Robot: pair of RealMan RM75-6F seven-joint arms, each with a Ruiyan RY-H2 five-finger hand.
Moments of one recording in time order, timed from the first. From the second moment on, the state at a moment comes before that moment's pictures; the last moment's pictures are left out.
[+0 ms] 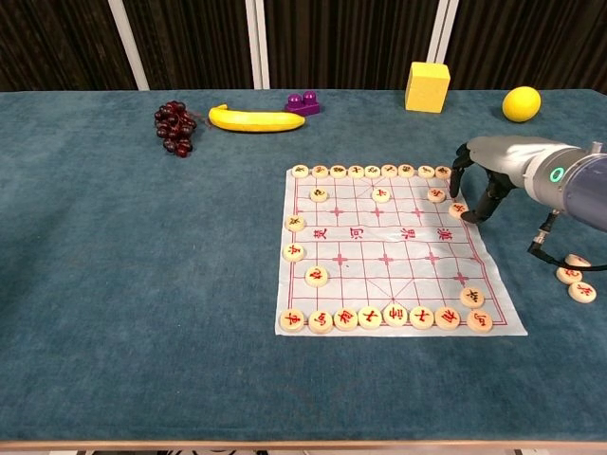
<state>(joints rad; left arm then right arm) -0.02 -1.23 -0.17 -1.74 1.30 1.64 0.27 0.83 -1.66 0.26 -1.33 -0.52 0.99 -0.70</state>
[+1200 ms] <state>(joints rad) -0.02 -1.24 -0.17 -1.73 1.29 1.64 0.28 0.87 -1.71 0.26 -1.22 -0.46 0.95 -0.71</state>
